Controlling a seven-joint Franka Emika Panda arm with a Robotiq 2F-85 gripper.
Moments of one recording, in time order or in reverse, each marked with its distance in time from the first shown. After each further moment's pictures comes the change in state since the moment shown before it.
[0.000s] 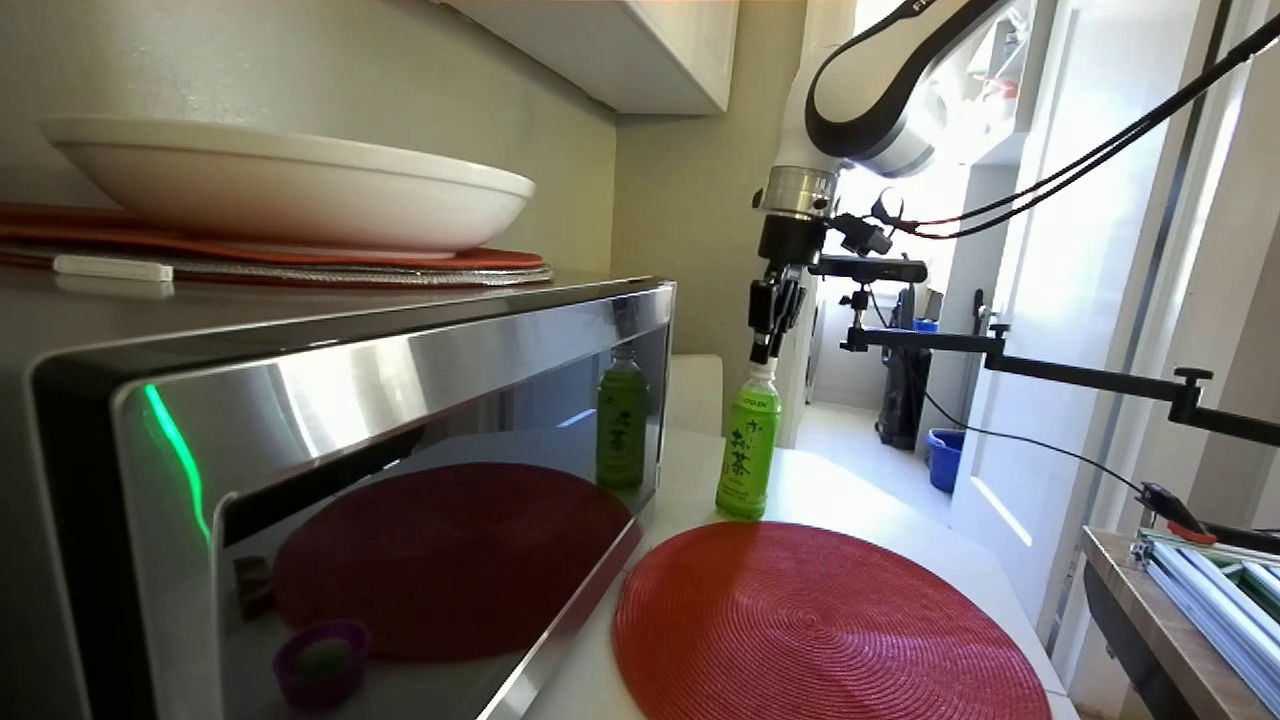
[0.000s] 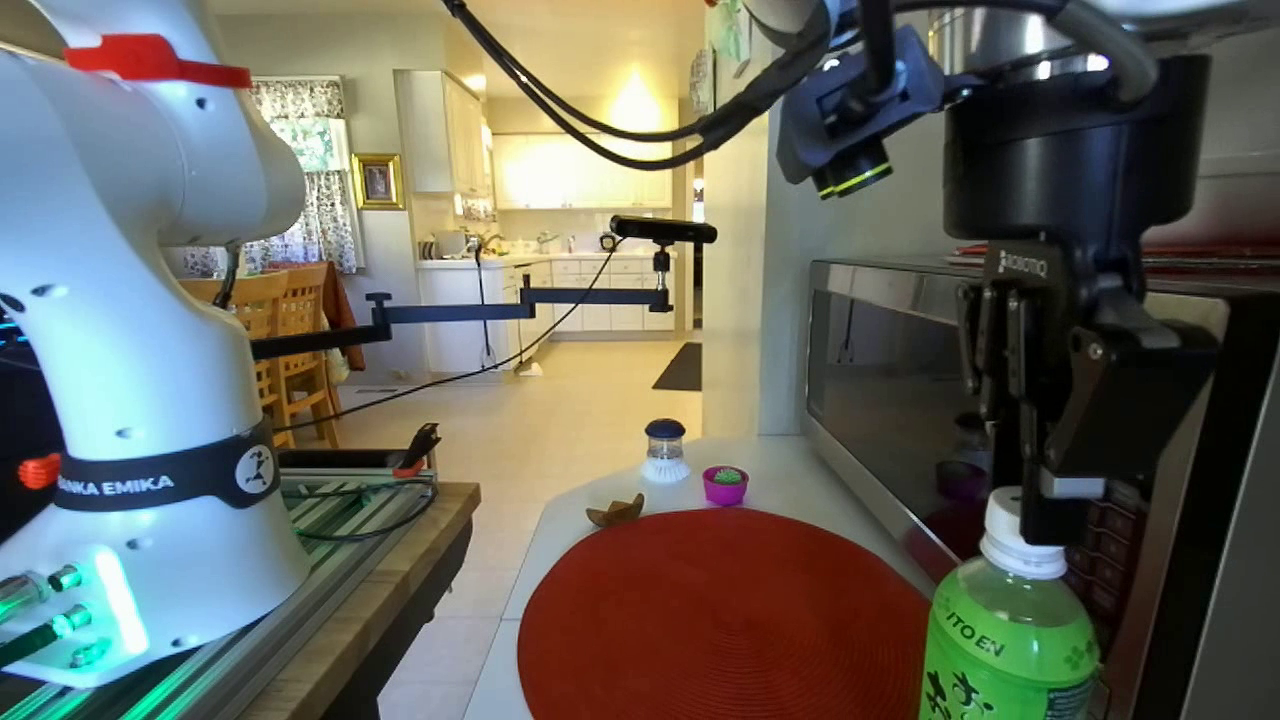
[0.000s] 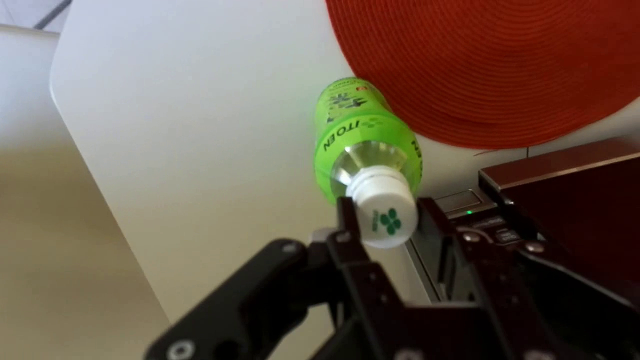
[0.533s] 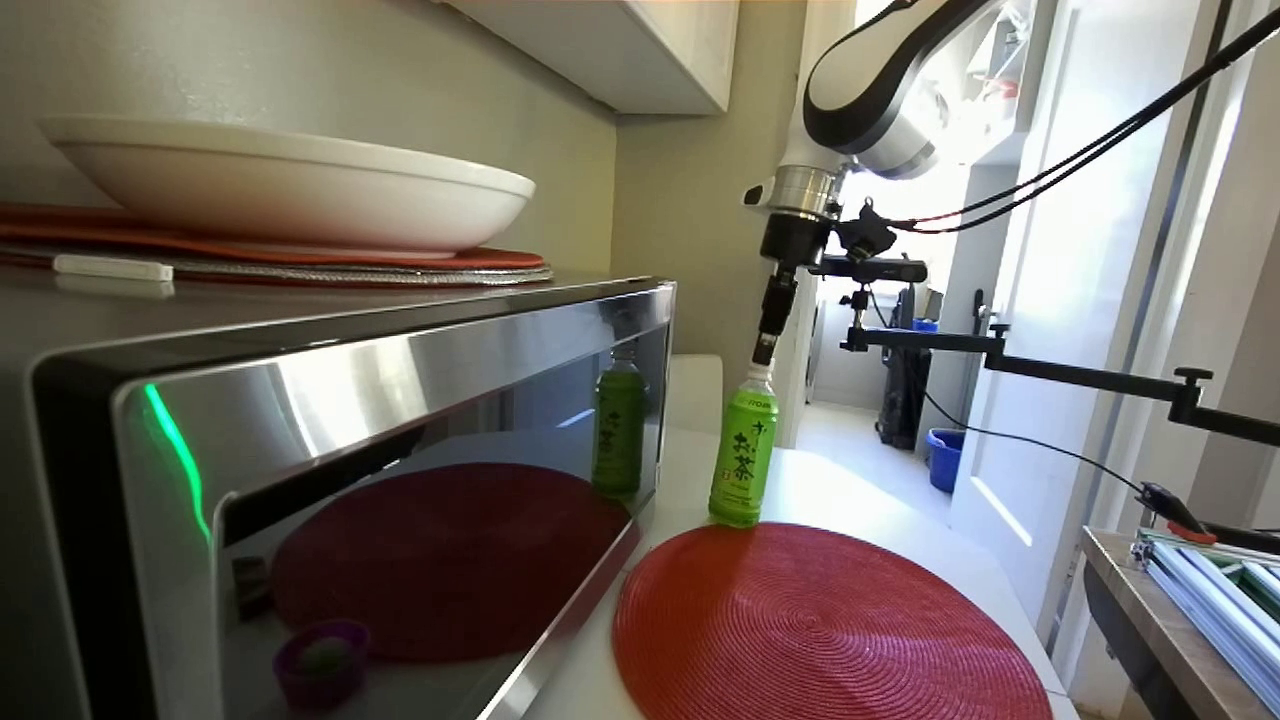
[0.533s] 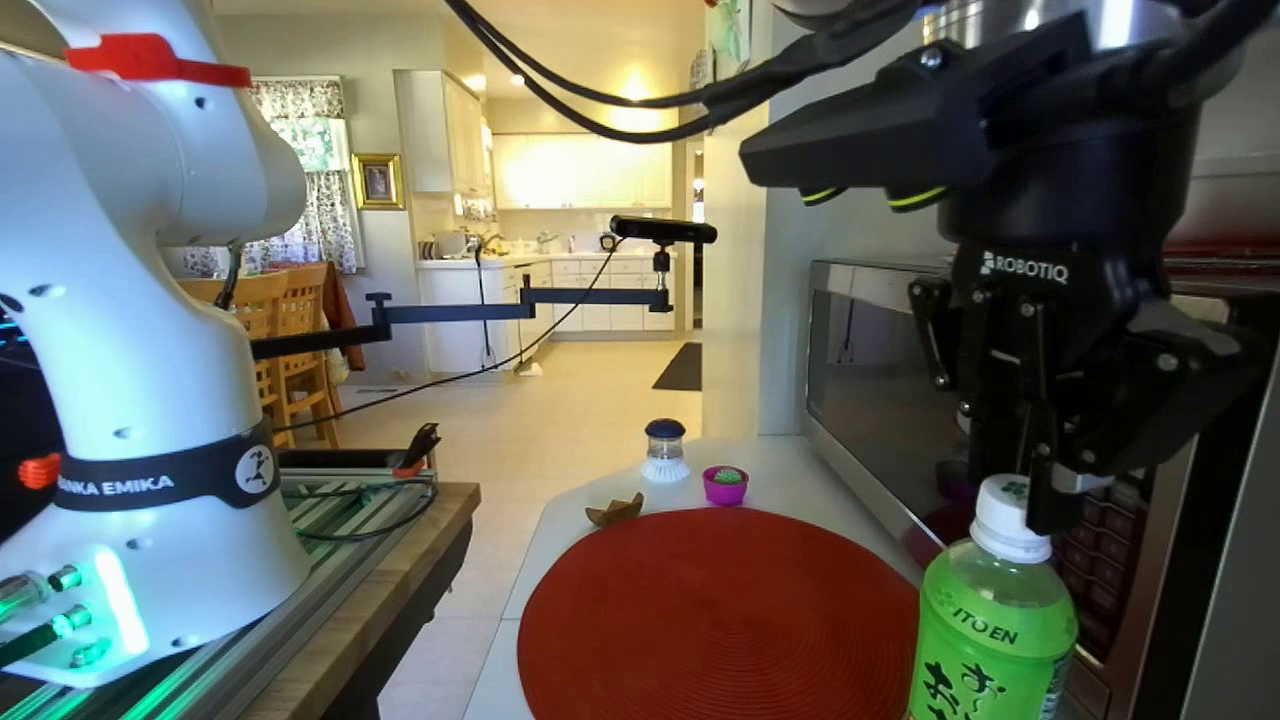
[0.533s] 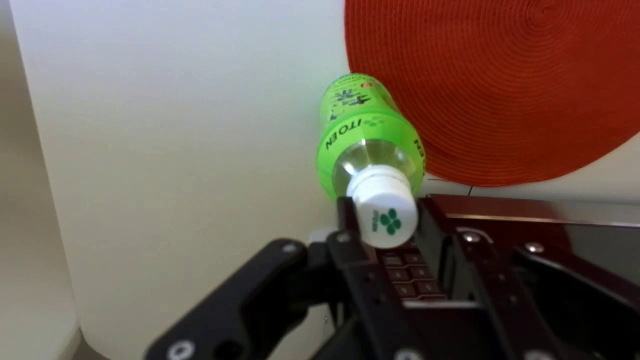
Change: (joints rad) arm -0.018 -0.003 0.009 -0.005 0.128 -0.008 -0.454
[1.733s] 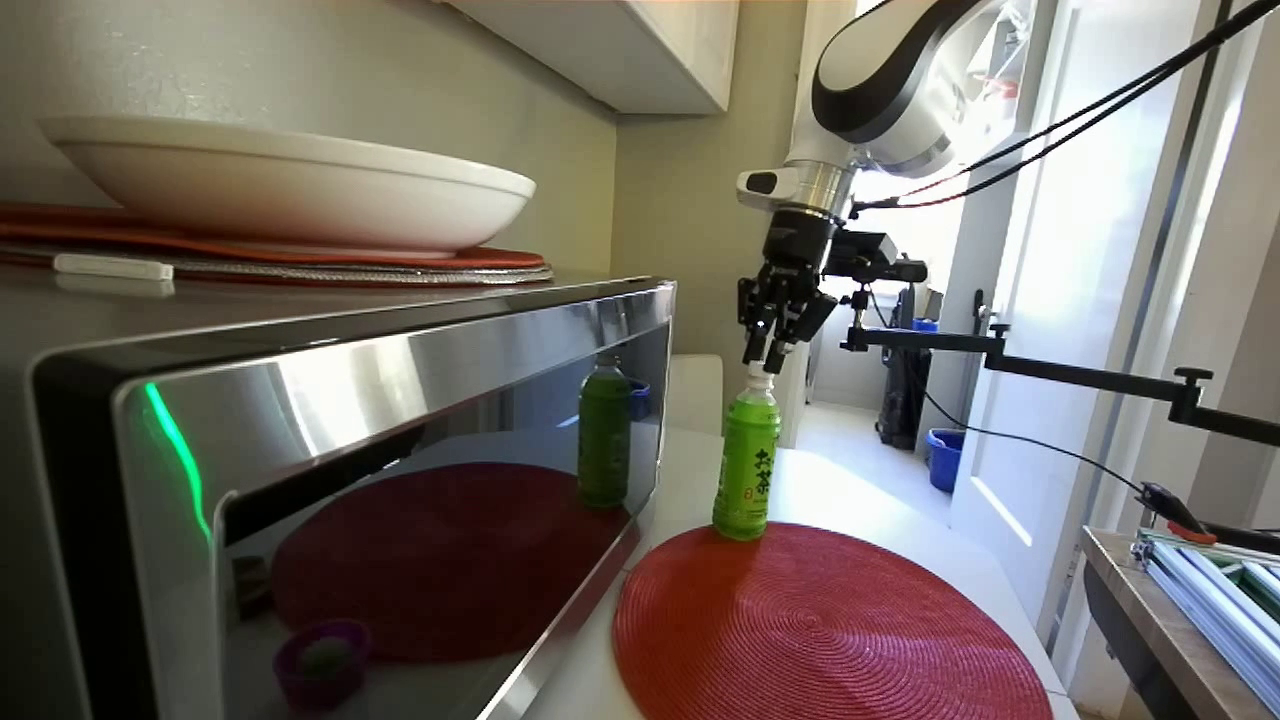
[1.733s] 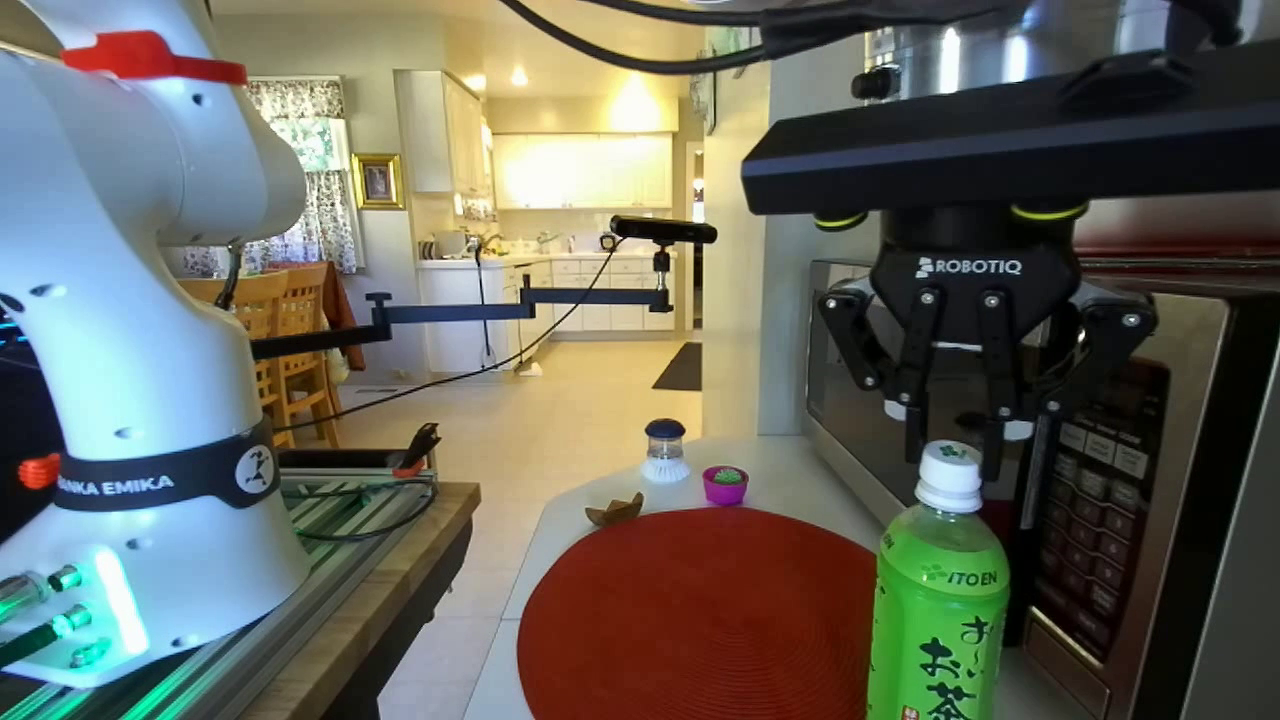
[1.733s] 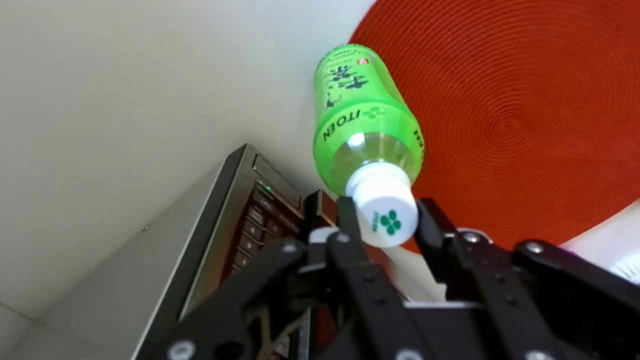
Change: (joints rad) arm 0.010 -0.049 0.045 -0.065 0.092 0.004 -0.795
